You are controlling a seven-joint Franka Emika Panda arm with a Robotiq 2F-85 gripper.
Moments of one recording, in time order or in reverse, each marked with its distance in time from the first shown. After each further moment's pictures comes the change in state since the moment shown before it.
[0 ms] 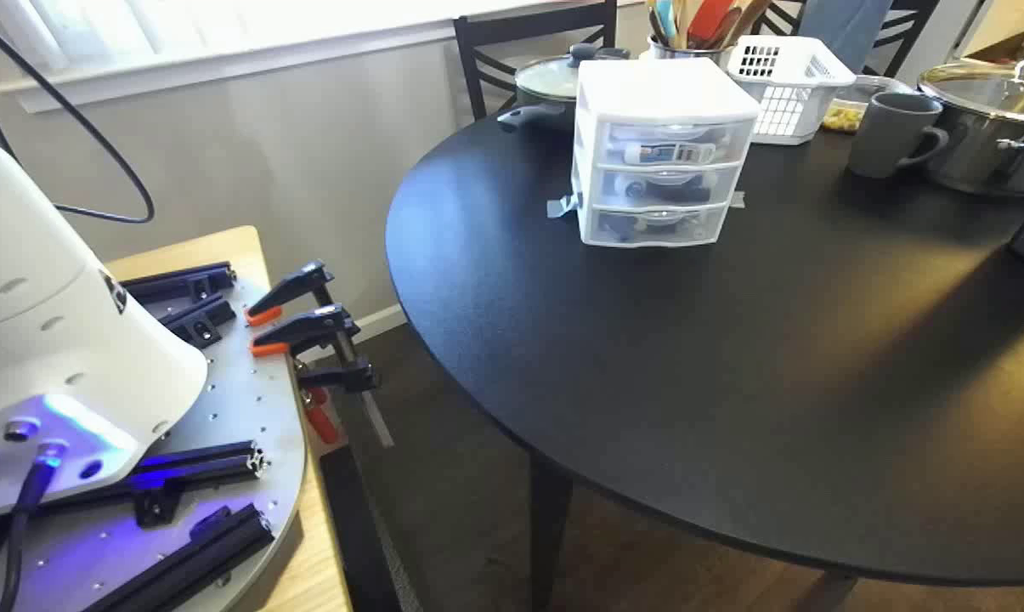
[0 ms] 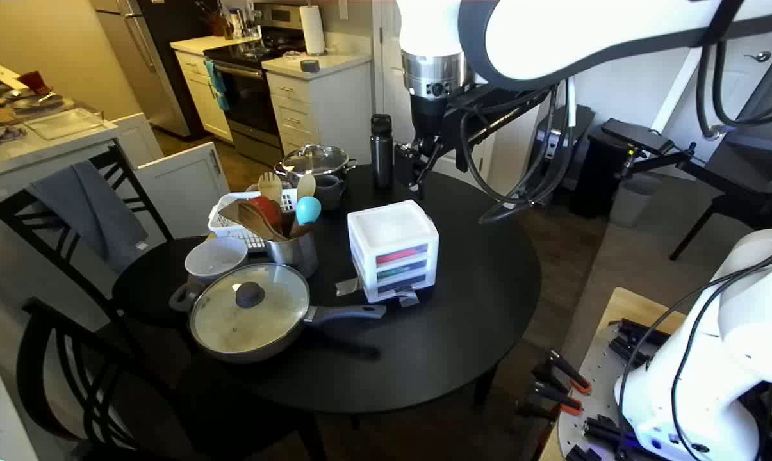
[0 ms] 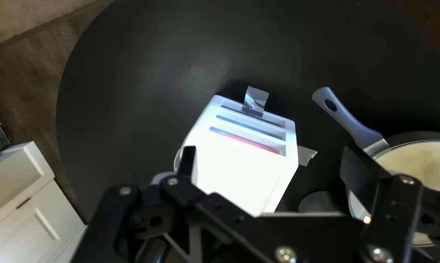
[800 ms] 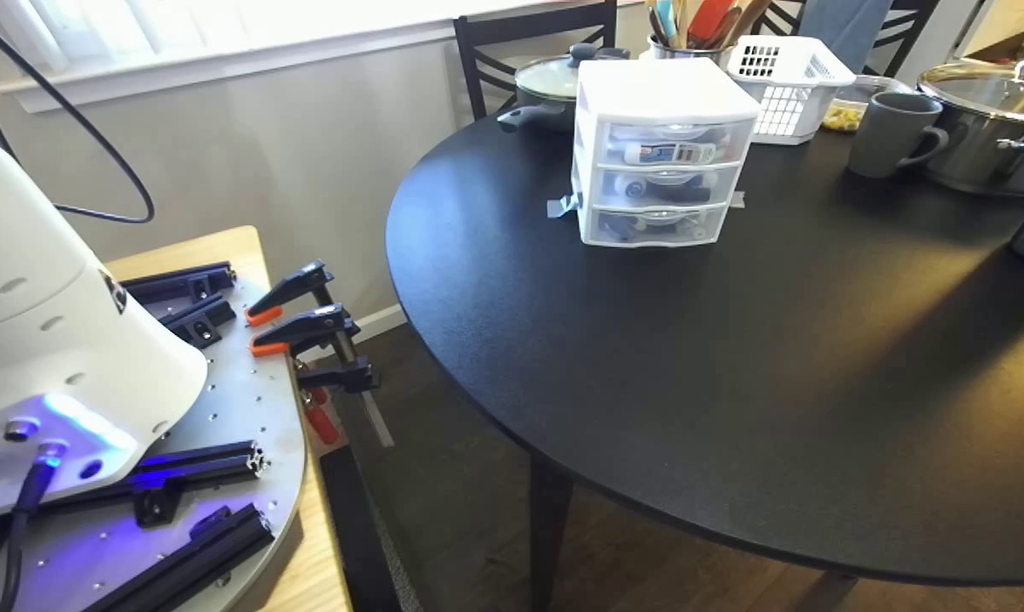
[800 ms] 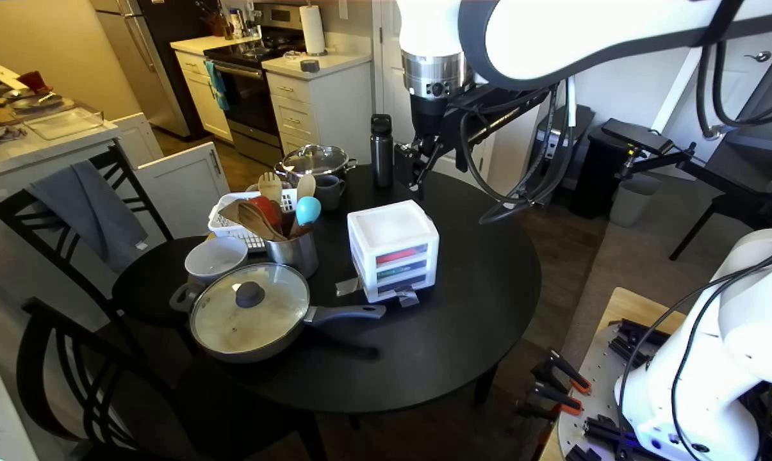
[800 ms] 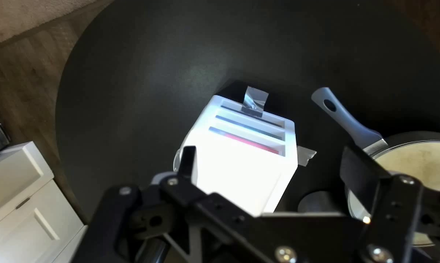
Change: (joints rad) arm 0.008 0.001 -0.007 0.000 0.000 0.000 0.000
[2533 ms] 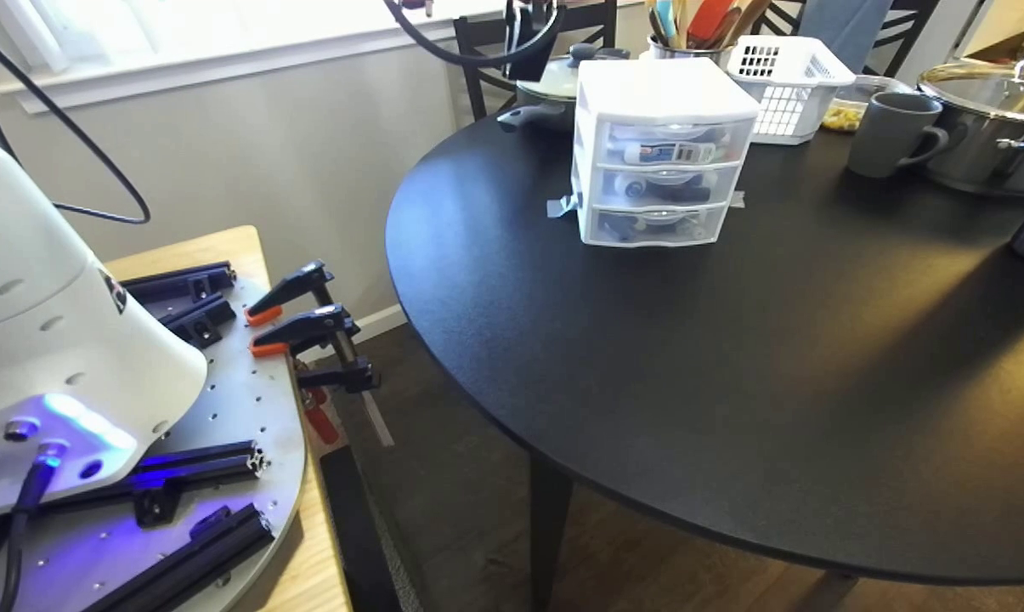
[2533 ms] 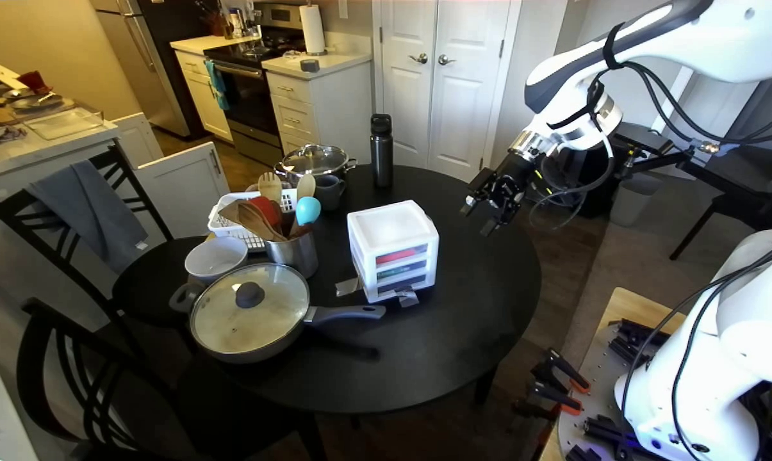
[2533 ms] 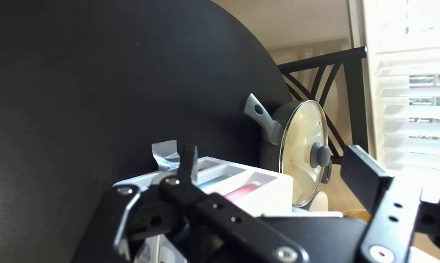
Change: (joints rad) arm -0.040 0.066 -0.720 -0.525 1.009 0.282 -1.065
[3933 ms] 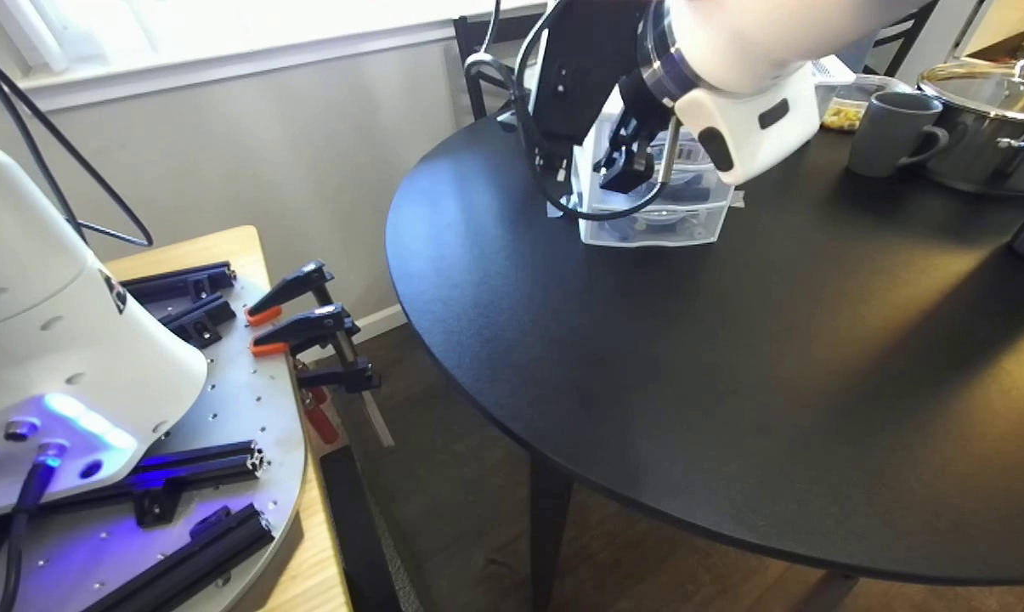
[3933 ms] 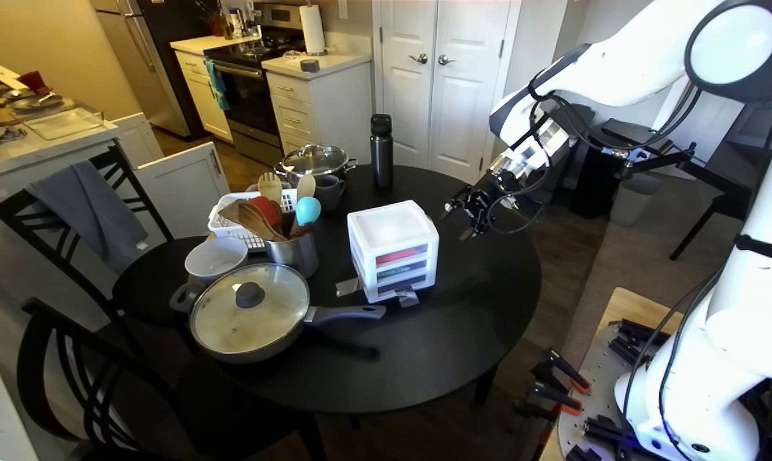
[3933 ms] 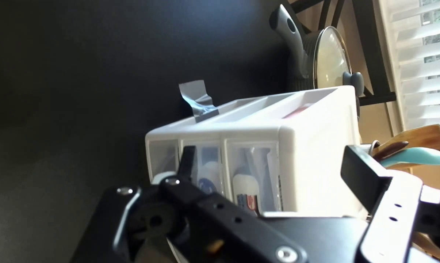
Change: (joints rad) arm -0.166 0.456 0.082 0.266 0.231 -0.053 -0.104
